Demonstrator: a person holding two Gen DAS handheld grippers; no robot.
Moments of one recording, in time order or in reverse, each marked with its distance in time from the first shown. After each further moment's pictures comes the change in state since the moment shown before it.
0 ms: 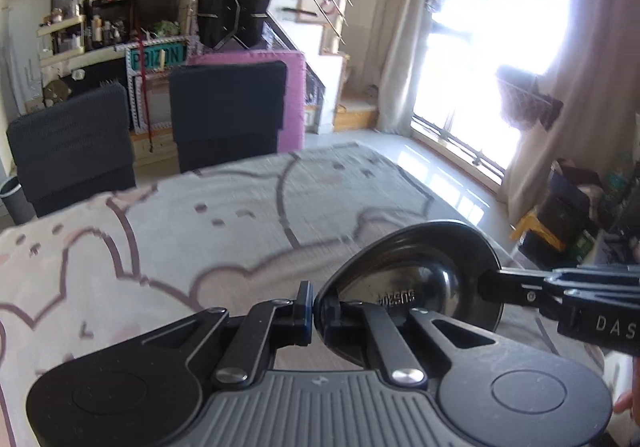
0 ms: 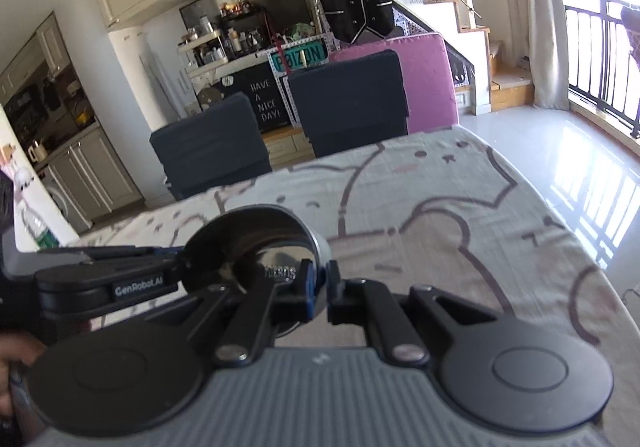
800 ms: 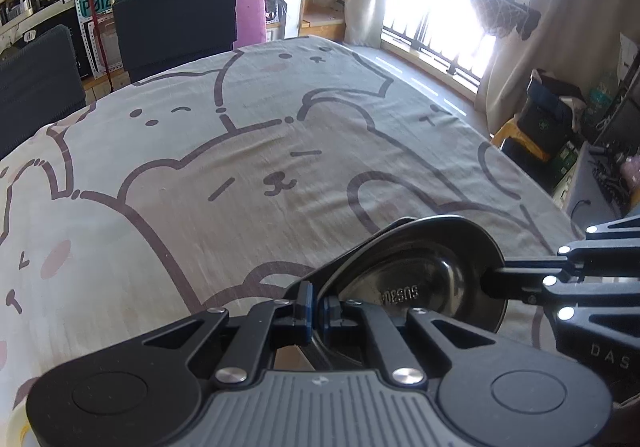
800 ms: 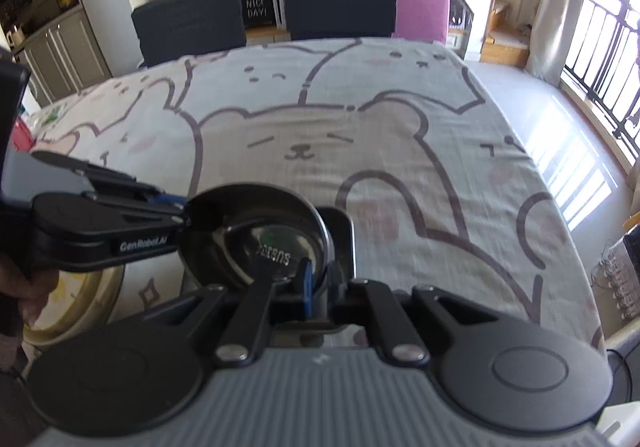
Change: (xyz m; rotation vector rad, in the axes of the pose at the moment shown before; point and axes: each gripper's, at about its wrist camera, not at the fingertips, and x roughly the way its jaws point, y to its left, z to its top) left arm 0.045 -0.040 -0.054 0.103 0.248 -0.046; right arm -0.002 -0.008 -0.059 -0.181 0.290 -0.128
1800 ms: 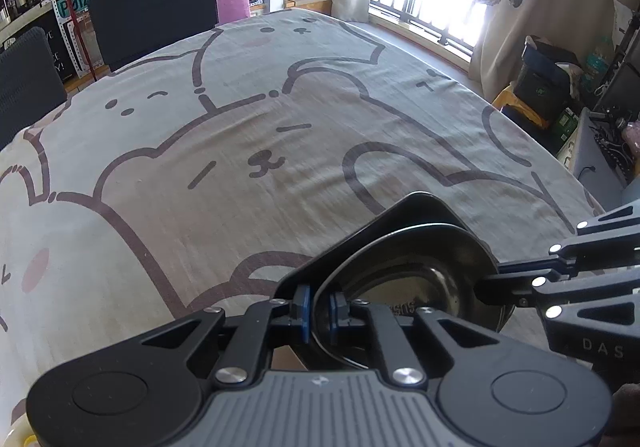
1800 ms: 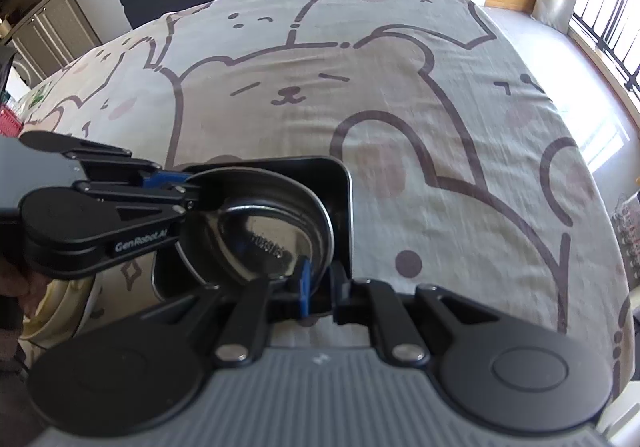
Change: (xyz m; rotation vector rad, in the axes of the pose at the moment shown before) left arm 0.030 -0.004 0.001 0.053 0.066 -0.009; right arm 0.039 -0.016 -0.002 0.069 0.156 0.038
